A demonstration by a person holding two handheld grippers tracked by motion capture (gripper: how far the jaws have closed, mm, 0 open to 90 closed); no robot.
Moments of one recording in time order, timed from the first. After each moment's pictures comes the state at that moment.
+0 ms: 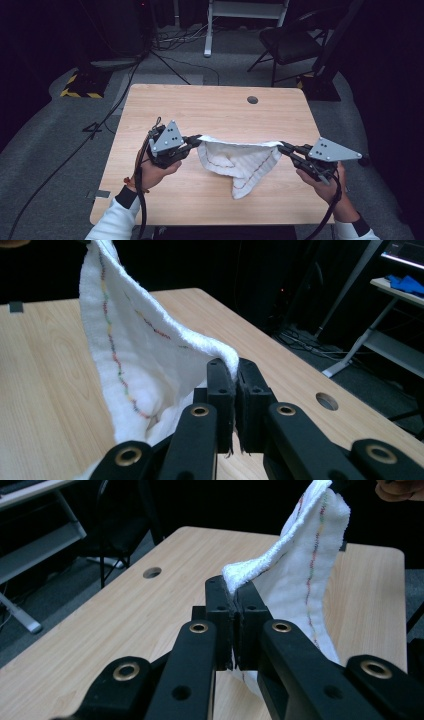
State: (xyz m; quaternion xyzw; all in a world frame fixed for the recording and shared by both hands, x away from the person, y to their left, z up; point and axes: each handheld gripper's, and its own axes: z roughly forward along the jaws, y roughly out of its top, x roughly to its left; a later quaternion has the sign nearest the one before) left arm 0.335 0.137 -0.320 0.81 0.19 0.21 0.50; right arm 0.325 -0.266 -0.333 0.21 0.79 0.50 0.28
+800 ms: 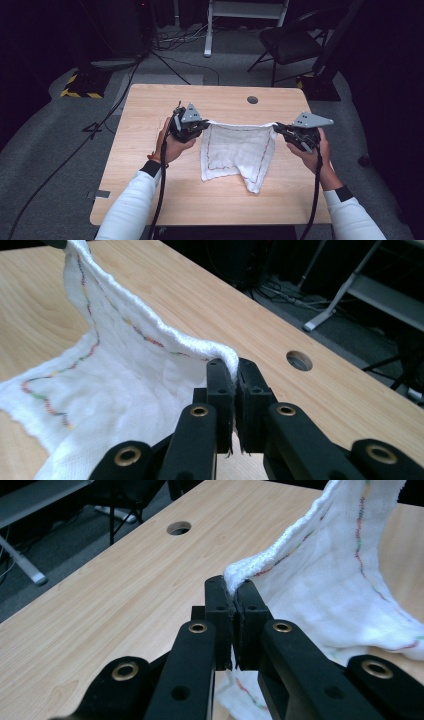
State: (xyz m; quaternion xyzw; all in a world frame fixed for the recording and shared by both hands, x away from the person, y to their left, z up) left arm 0.452 0.101 -0.383 0.84 0.26 0.20 0.44; right arm 0.429 -0.265 -0.369 0.28 0.82 0.42 0.27
